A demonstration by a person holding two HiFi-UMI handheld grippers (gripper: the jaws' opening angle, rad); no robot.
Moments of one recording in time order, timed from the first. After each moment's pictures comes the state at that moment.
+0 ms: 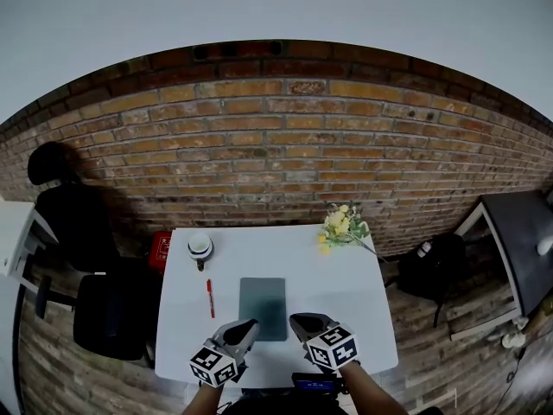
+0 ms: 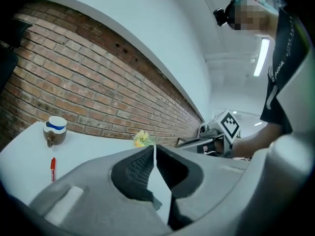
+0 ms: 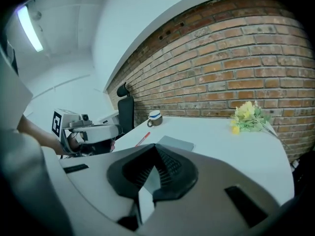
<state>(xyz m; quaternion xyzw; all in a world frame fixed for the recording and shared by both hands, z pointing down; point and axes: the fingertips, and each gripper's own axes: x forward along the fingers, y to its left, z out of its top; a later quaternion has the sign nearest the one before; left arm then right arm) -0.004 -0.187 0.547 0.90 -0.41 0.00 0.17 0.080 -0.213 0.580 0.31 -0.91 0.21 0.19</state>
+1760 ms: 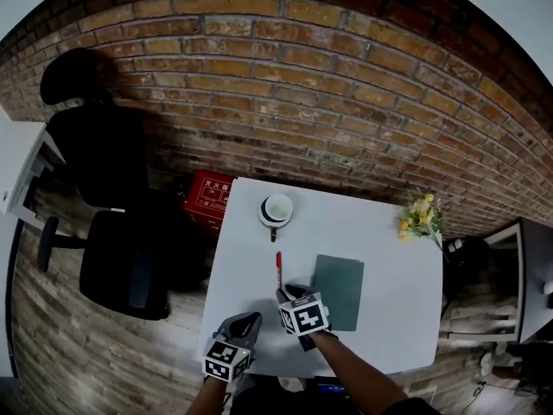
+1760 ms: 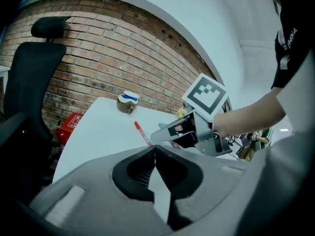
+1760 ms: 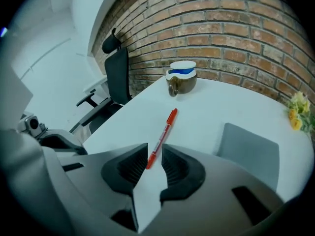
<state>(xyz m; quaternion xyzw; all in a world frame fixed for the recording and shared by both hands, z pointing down) -0.211 -0.163 0.662 0.81 -0.51 0.11 0.28 -0.170 -0.246 0.716 0.30 -0.82 0.26 0.40</state>
